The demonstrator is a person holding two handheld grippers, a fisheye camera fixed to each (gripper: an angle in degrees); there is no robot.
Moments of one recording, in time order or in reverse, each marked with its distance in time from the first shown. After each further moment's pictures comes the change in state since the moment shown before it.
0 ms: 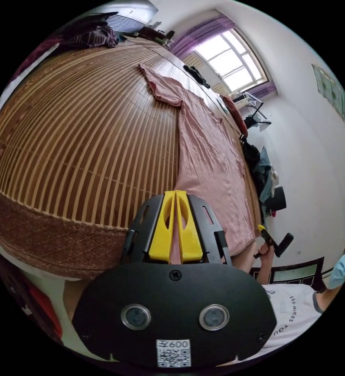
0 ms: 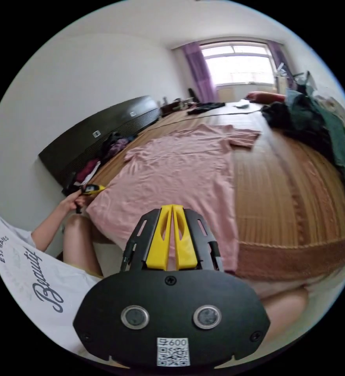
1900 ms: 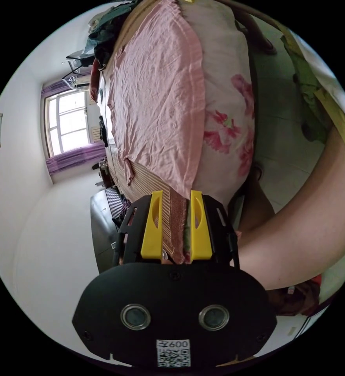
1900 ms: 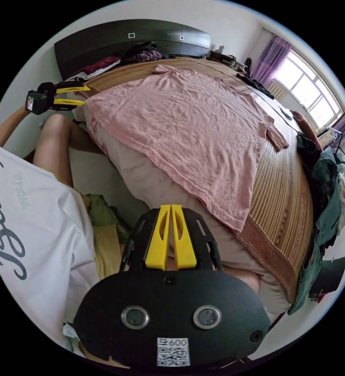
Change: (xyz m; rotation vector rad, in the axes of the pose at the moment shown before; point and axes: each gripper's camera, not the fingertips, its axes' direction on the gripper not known) left arm -0.415 0.224 0.371 -0.221 -1.307 1.583; right arm -0.304 0.331 0.028 -0.490 0.151 -0.595
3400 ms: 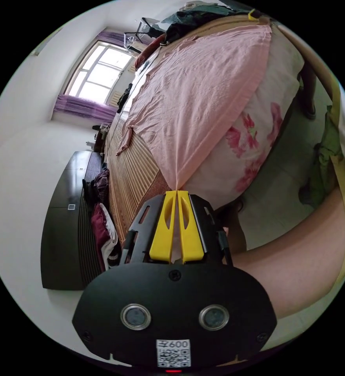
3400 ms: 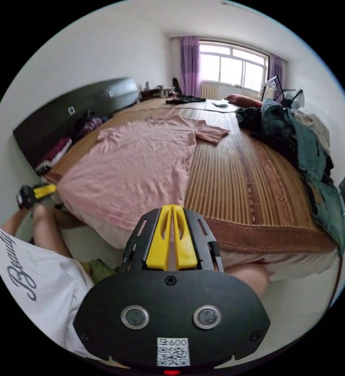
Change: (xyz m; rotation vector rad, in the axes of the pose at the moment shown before) left arm -0.137 -0.045 0.197 0.048 0.187 -0.474; right arm 0.138 -0.108 -0.233 0.355 -0.031 0.509
